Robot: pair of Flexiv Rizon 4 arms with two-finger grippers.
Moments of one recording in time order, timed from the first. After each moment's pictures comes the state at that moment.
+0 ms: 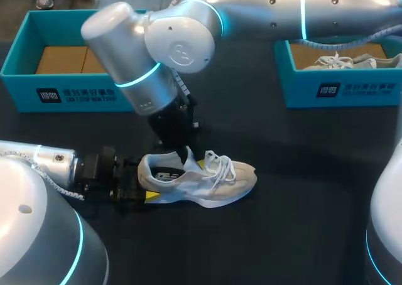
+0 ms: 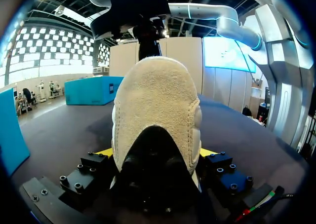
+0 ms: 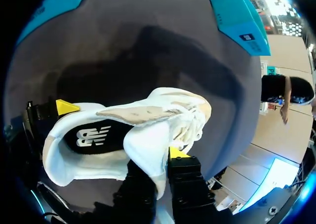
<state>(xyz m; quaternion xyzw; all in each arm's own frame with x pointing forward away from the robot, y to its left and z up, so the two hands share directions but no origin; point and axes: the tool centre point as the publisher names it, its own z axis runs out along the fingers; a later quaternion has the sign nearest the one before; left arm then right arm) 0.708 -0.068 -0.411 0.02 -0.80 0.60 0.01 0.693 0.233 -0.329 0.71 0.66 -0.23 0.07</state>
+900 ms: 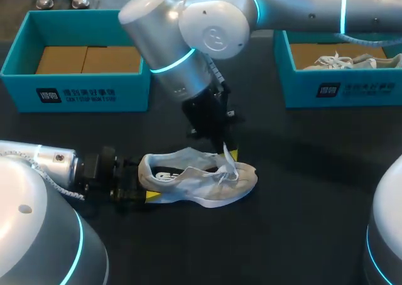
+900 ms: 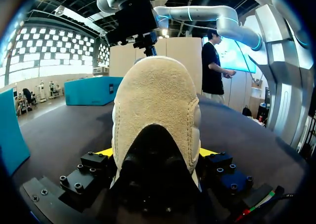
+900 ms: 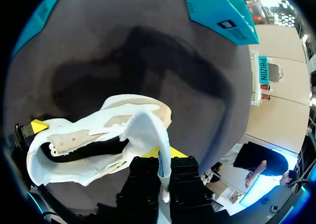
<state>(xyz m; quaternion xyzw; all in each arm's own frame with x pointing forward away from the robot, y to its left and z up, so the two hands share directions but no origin) 0.708 -0.069 -0.410 0.02 -0.80 0.60 0.01 0.700 0.154 -0.311 0.74 0.62 -0.26 0.08</state>
